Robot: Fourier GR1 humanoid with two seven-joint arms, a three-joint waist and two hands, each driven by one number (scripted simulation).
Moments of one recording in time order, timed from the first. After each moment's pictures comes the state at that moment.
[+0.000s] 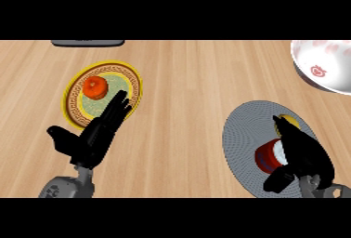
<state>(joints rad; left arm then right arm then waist) -0.11 0.17 -0.21 -1.56 0.28 0.01 0.12 -0.12 -0.48 0.38 -1.83 0.57 0.29 1.04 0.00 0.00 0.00</state>
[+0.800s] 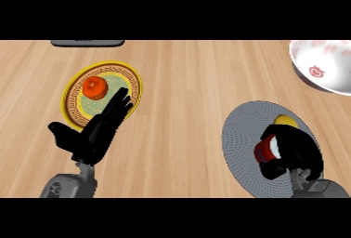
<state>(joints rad) -0.13 0.11 -0.16 -1.55 0.24 -0.04 0.14 -0.11 -0.37 0.31 -1.72 0.77 0.28 0.87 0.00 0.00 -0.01</state>
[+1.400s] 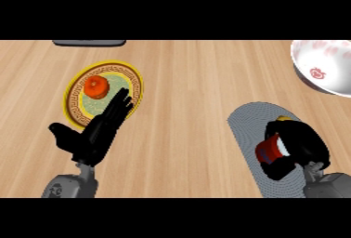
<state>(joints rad) -0.12 0.09 -0.15 -1.56 0.22 -0.05 0.15 -0.14 -0.47 0.30 -1.61 0.78 0.31 0.48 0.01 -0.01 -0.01</state>
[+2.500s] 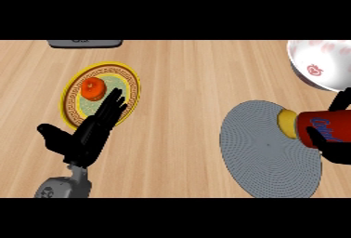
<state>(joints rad) -0.10 0.10 -0.11 -1.60 0.22 -0.08 0.18 -0.14 -0.67 -0.07 -1.97 0.67 0.35 0.28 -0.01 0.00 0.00</state>
